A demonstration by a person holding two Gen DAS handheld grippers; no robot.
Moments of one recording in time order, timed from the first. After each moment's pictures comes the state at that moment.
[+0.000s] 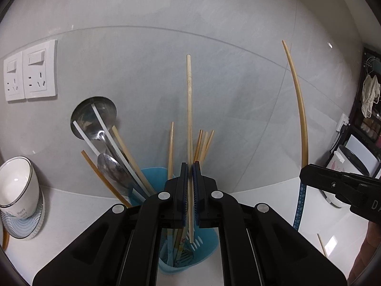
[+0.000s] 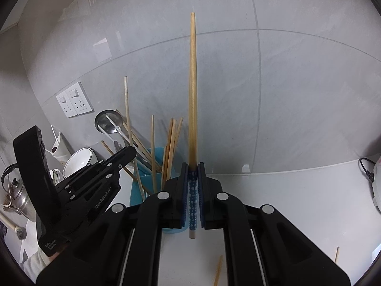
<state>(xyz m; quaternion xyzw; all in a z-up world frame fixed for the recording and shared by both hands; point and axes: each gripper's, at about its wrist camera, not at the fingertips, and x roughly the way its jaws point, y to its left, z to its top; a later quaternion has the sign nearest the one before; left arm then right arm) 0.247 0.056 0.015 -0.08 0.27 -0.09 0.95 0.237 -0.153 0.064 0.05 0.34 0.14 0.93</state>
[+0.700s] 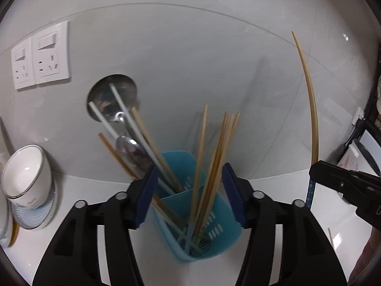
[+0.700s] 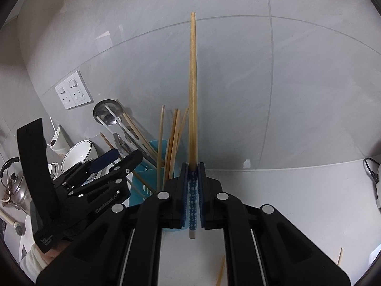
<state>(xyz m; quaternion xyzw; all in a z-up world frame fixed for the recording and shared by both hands) 0.251 0.066 0.008 -0.06 0.33 -0.04 0.94 0.248 -0.140 0.052 0.04 0.36 0.15 0.92</state>
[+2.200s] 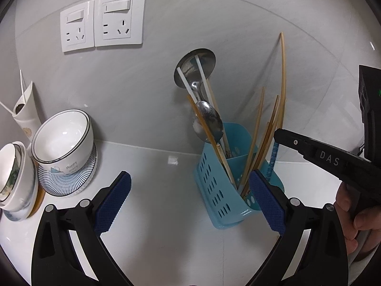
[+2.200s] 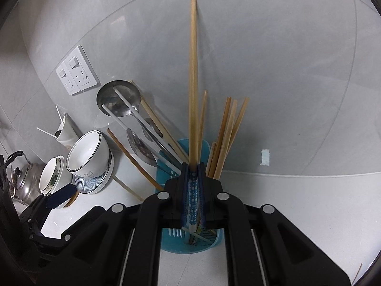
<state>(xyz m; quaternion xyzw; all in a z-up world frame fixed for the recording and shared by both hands) 0.210 0.134 0.000 -0.09 0.38 0.02 0.92 0.305 -0.072 0.018 0.04 0.40 0.21 0.89</state>
